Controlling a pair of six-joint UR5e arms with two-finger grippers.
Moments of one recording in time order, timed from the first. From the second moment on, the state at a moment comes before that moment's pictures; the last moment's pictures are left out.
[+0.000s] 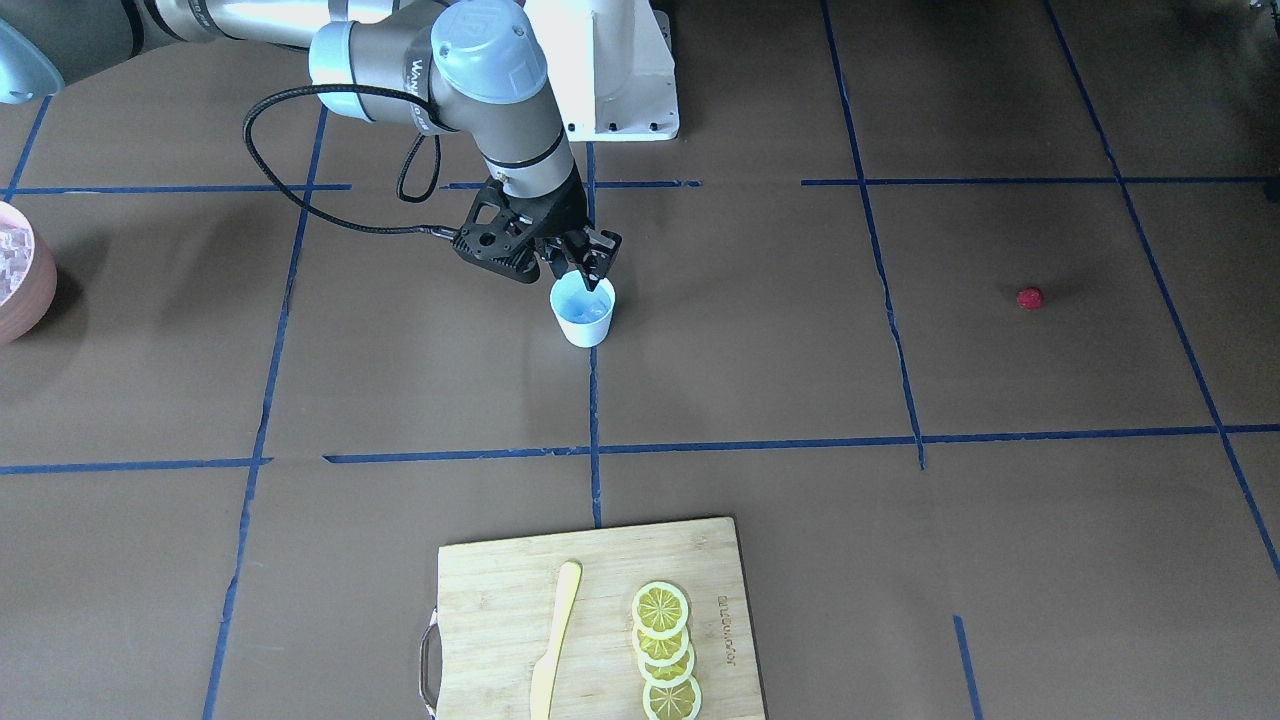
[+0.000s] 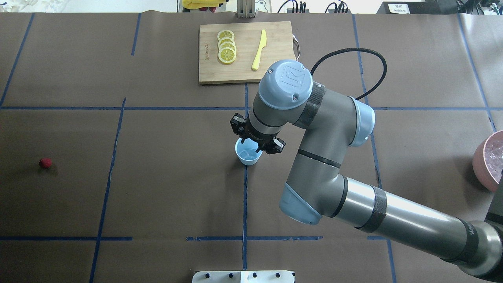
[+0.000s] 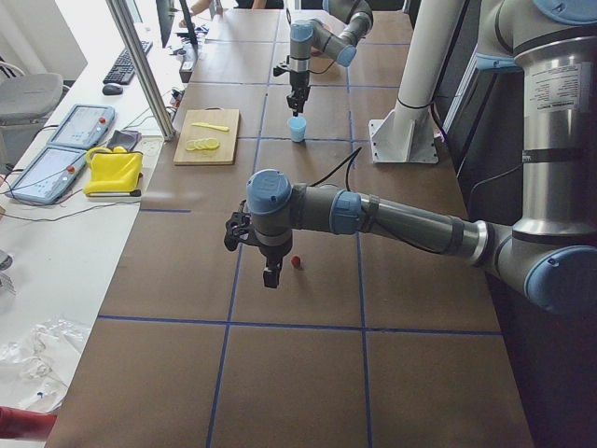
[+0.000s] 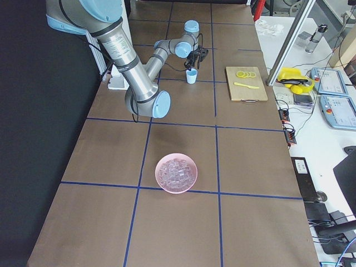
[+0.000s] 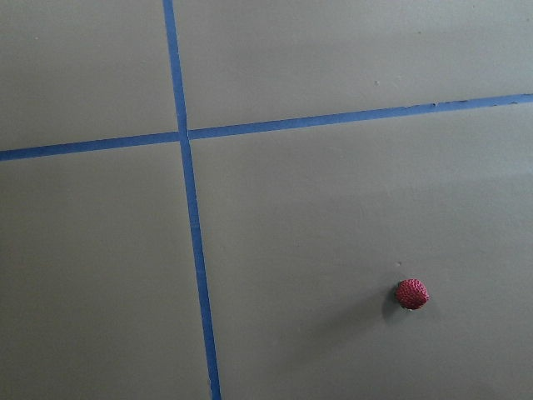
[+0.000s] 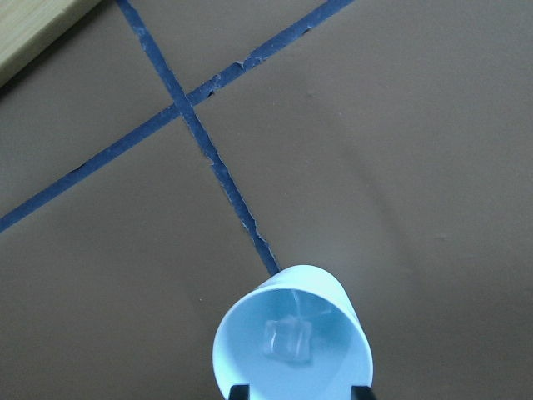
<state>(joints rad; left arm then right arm) -1.52 -1.47 -1.91 -1.43 -2.43 0.03 0.53 -0.82 1.66 -1.53 1.95 1.77</state>
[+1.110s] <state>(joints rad) -1.52 -1.47 -1.90 -1.43 -2.43 0.03 0.81 -1.24 2.00 -1.53 2.11 1.37</state>
